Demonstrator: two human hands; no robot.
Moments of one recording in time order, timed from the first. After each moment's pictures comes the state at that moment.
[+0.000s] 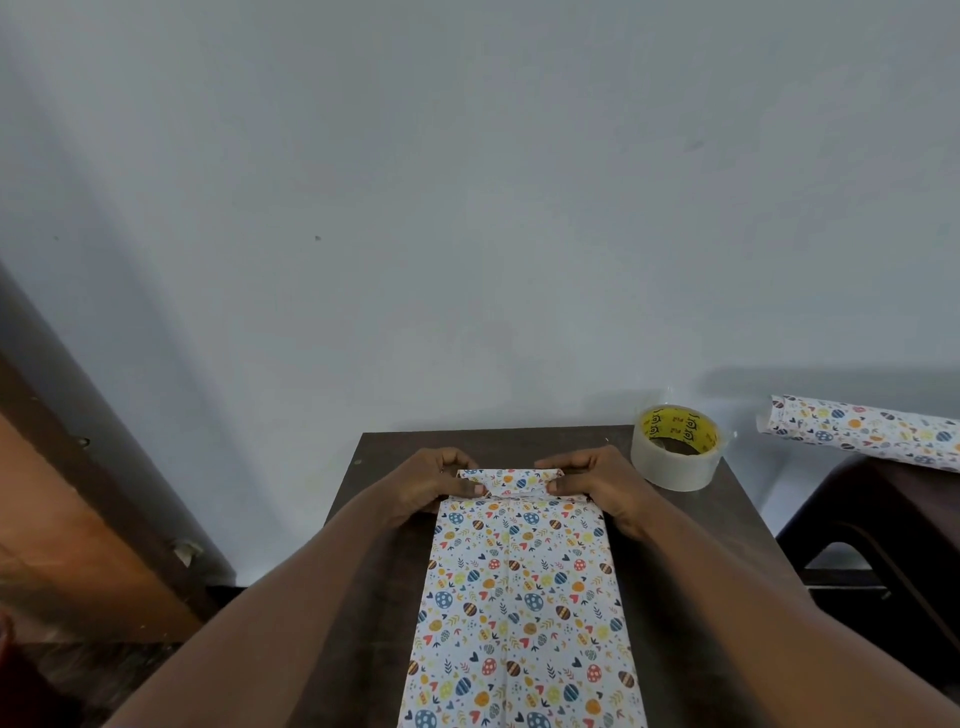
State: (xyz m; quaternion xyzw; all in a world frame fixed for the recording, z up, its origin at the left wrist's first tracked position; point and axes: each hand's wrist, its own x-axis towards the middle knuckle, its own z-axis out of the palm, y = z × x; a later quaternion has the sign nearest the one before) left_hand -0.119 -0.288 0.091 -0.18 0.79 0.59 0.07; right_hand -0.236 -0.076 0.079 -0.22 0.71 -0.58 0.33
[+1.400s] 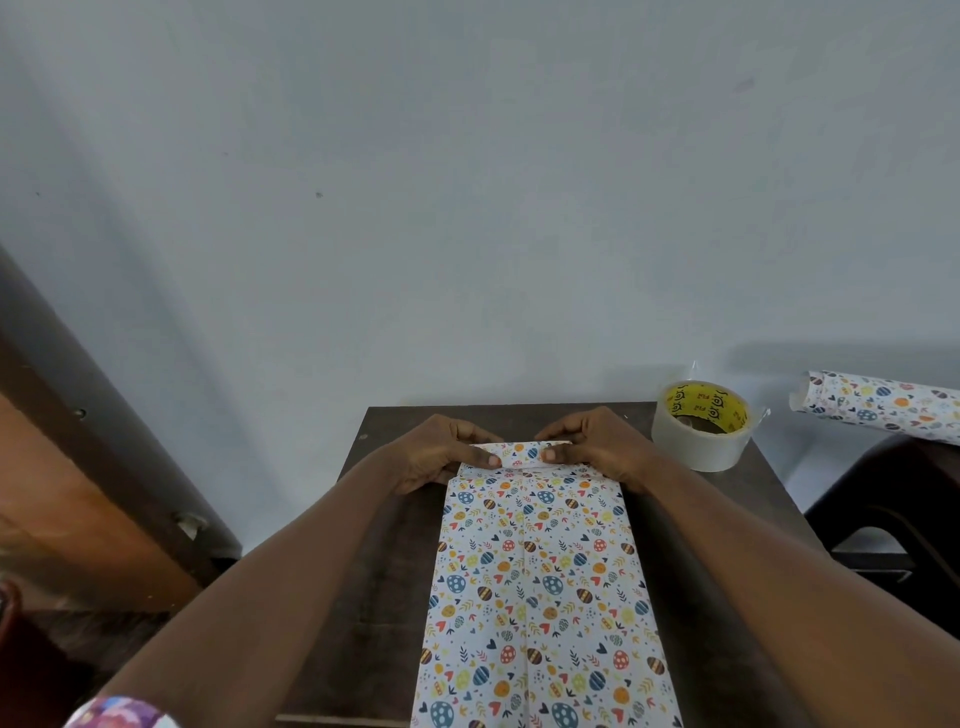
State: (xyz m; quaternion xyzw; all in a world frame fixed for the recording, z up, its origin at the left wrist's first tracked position) left_hand -0.127 -0.294 0.097 -0.18 0.74 0.63 0.11; right_hand -0.250 -0.097 0.082 -0.35 0.76 -0.46 0.29
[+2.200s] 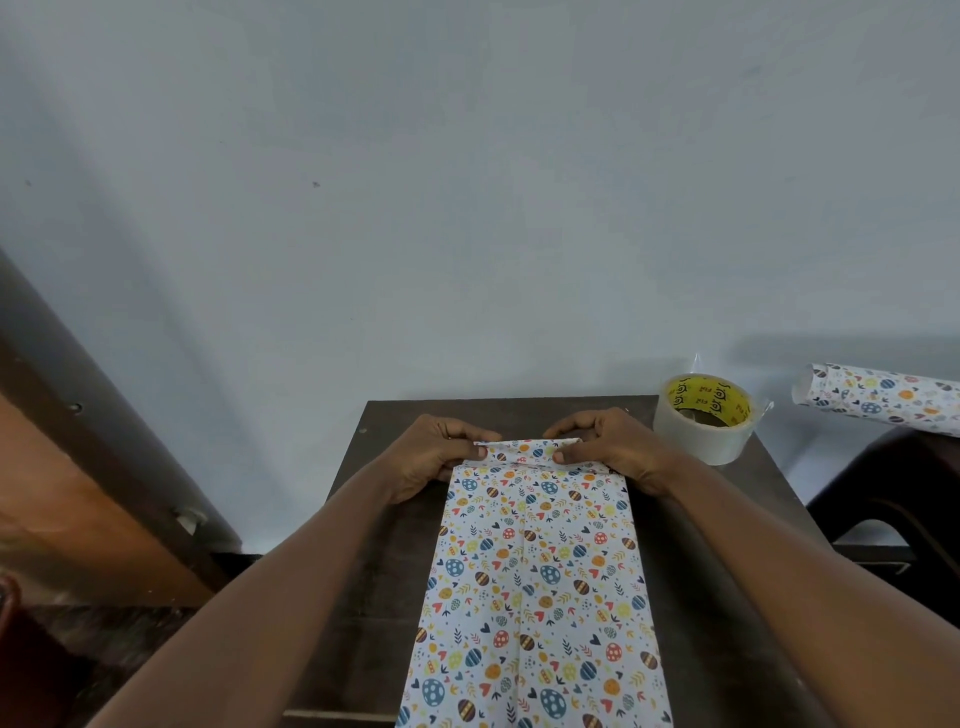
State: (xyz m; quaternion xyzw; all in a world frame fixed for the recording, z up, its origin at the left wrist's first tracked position) left_hand -0.118 -0.295 0.080 -0.16 0.75 0.65 0.01; right_hand -0.249 -0.084 0.083 -0.33 0.73 -0.49 0.35
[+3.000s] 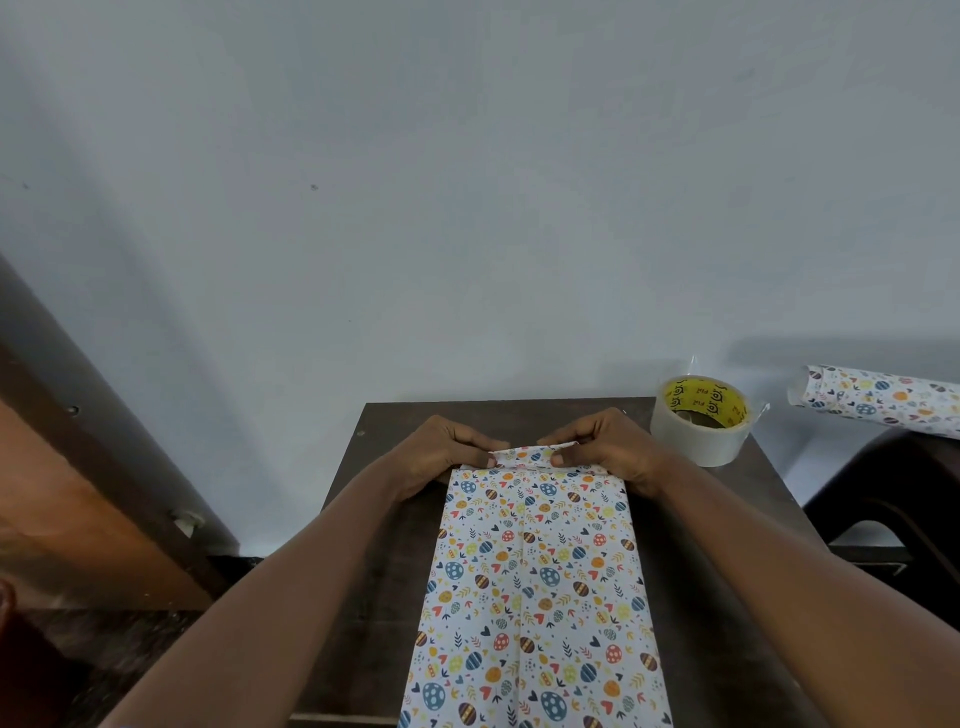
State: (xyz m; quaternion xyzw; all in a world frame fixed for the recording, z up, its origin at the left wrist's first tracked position) left_hand -0.125 -0.292 0.082 -0.15 0.77 0.61 0.05; right_hand -0.247 -0.084 0.081 -0.32 0.72 -0.51 0.35
